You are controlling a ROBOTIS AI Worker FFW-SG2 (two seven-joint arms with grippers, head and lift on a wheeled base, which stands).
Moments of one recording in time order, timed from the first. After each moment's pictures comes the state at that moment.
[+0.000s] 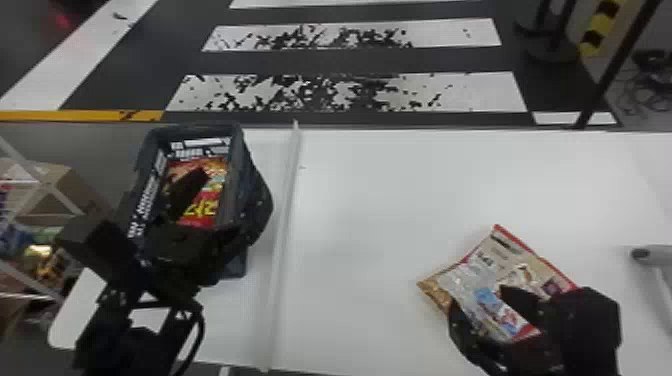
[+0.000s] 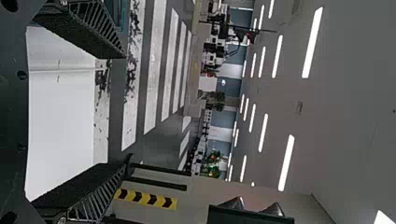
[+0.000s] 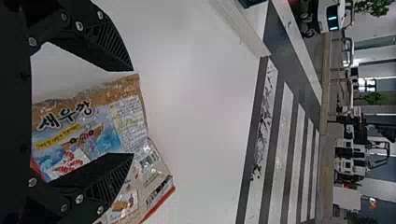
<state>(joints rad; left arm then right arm) 0.60 0.05 0.14 -2.25 0.24 0.11 -0.26 0.70 -0.27 0.22 -2.35 -0.09 0.62 -0.02</state>
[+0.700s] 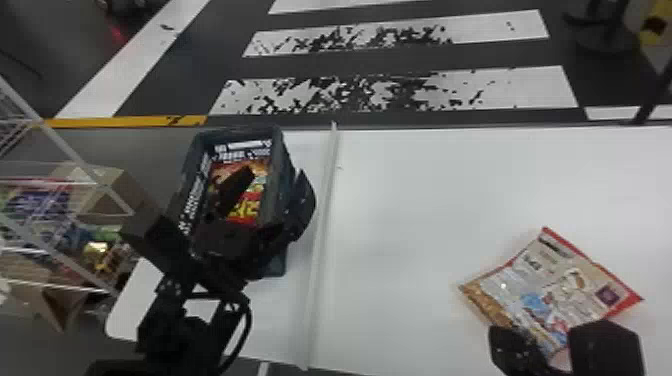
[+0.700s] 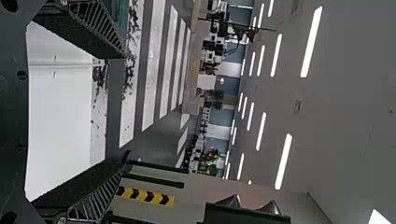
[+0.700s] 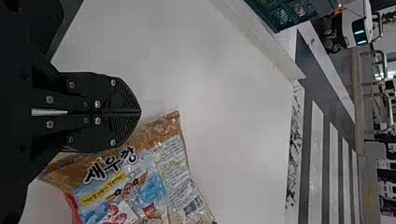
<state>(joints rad) 0.58 0.05 0.13 -2.24 0.25 0.11 -0.27 0.69 -0.27 0.27 -2.27 -0.13 0.66 0.01</state>
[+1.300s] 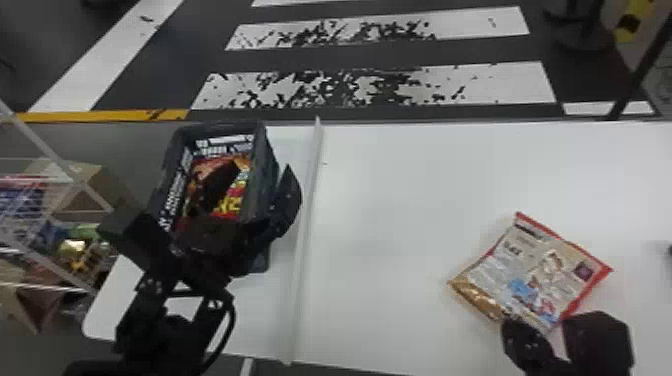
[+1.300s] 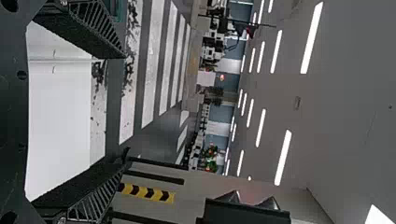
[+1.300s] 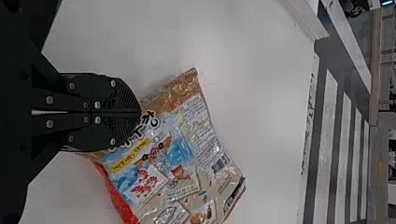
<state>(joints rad) 0.59 0.05 0.13 -2.25 0.25 0.11 -0.28 0.68 -0.26 0.21 -2.21 -0.12 0.65 -0.08</state>
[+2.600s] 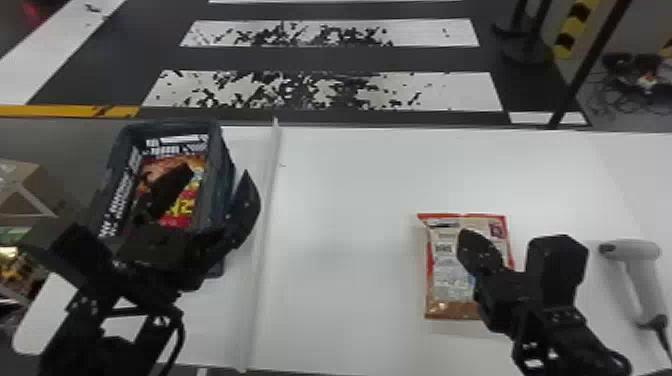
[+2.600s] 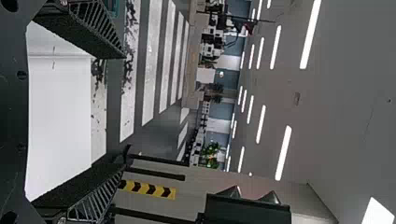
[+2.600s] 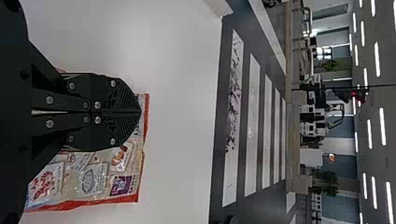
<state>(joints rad) 0.63 0.05 0.12 -2.30 0.23 0.11 -0.28 0.49 -0.22 0.18 -2.09 -0.17 0.41 -0.09</state>
